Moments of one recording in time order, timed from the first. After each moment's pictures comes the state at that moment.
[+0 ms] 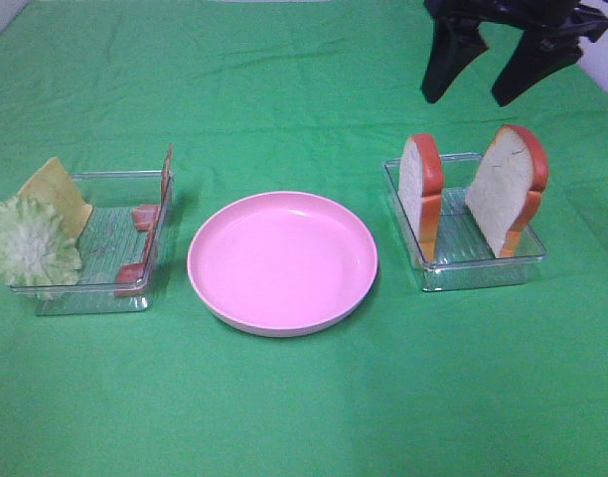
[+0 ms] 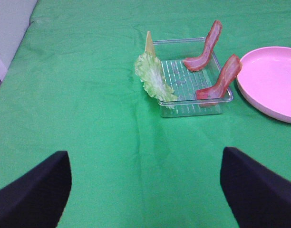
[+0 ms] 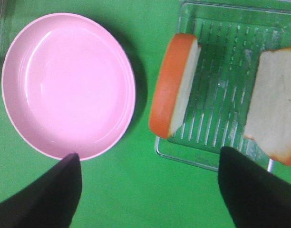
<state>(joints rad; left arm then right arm) 0.04 -0.01 -0.50 -0.06 1.04 0.03 0.23 1.85 -1.70 0.20 1.21 -0.08</state>
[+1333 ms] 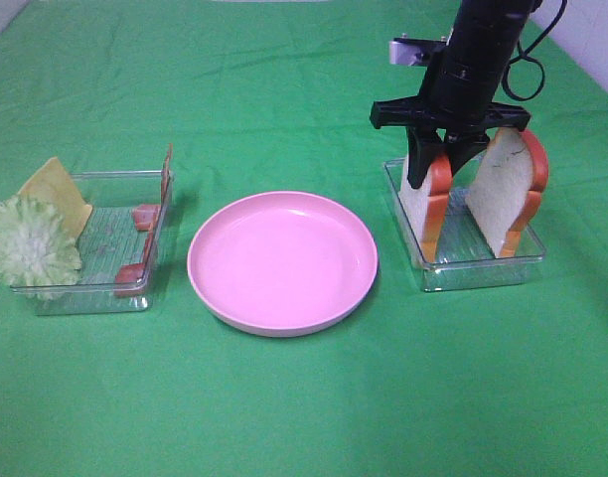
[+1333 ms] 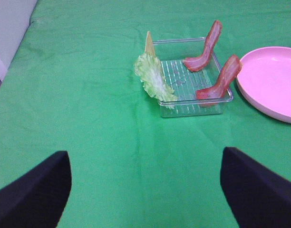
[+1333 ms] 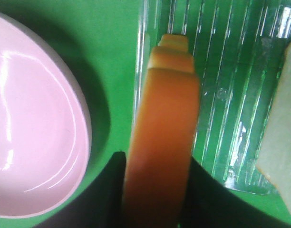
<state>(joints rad) 0.04 -0.01 -0.50 -0.06 1.04 0.03 0.27 2.20 -1.84 0.11 1.22 0.04</state>
